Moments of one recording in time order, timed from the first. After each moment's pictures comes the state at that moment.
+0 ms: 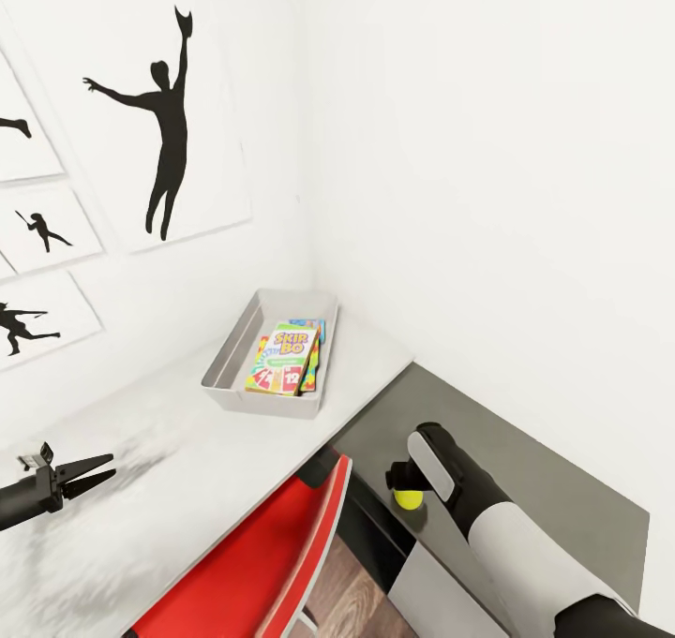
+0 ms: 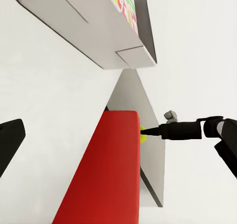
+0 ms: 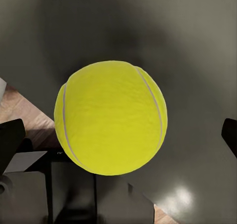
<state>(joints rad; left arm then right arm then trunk) -0.51 0.81 -0.37 -0.62 1.11 0.59 -1.28 -0.76 0.06 0.31 -0.71 -0.61 1.00 -0.50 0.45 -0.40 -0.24</state>
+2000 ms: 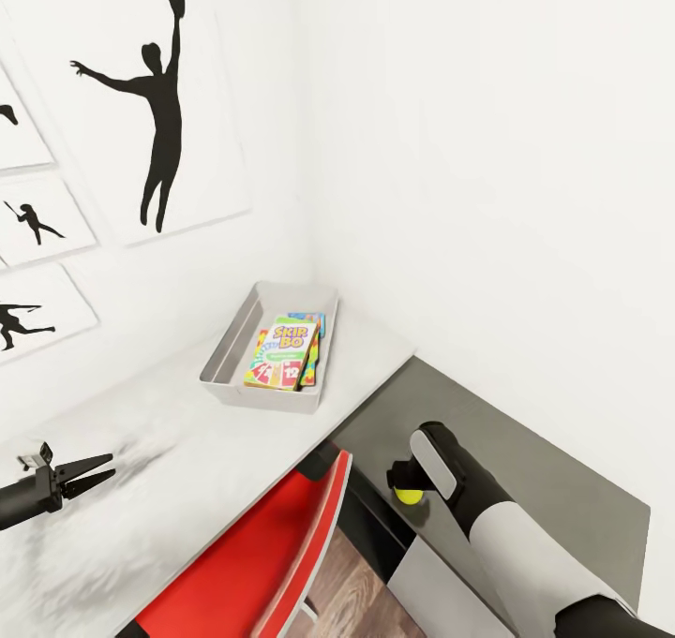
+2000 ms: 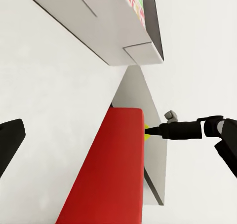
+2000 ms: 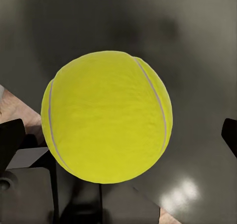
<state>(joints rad) -0.51 0.82 -0.37 -0.62 1.11 0.59 -1.28 -0.76 0.06 0.28 -0.71 -0.62 1.01 -0.50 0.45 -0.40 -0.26</state>
